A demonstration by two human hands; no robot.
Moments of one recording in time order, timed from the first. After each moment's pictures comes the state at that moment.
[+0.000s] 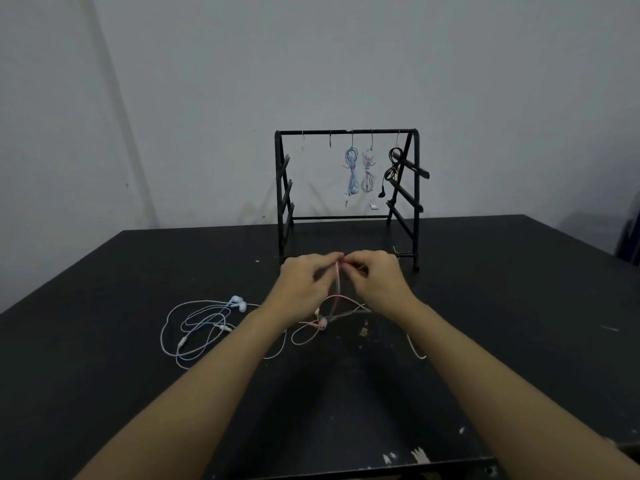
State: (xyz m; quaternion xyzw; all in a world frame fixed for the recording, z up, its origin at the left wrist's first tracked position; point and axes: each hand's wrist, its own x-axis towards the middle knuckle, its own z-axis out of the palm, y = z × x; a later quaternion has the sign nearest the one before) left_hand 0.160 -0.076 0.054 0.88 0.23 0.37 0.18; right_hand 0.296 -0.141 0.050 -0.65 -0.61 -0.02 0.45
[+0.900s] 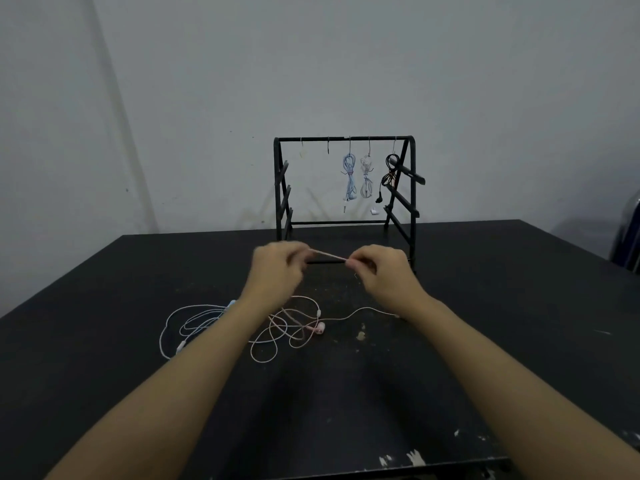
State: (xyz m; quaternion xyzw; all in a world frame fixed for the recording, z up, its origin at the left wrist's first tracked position) left_hand 0.145 -0.068 0.076 0.83 0.33 0.42 0.19; right_hand 0.310 -0.151 0.061 -0.66 -0.62 -0.06 0.42
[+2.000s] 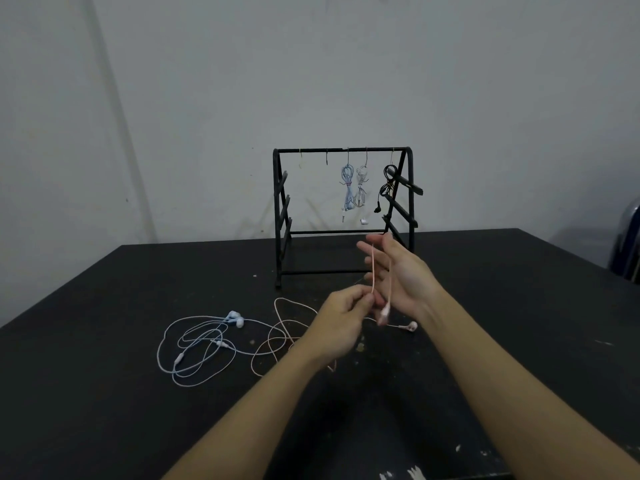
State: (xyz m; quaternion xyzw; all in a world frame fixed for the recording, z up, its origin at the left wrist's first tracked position) left_hand 0.190 -0.125 0.045 0.79 0.19 0.29 0.51; right_hand 0.315 -0.156 0.083 -0.44 -0.31 0.43 0.72
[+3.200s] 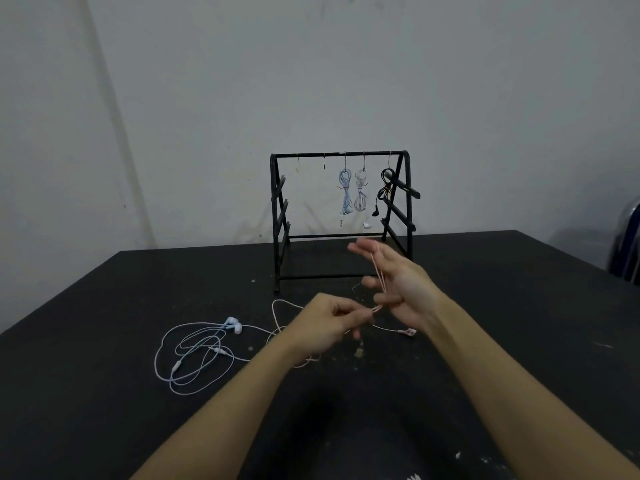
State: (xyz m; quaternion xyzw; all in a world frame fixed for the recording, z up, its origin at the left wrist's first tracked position) left_hand 0.174 -0.107 0.054 0.82 0.21 0.20 0.50; right_hand 0.314 -0.168 0.085 -0.46 -0.37 0.46 0.66
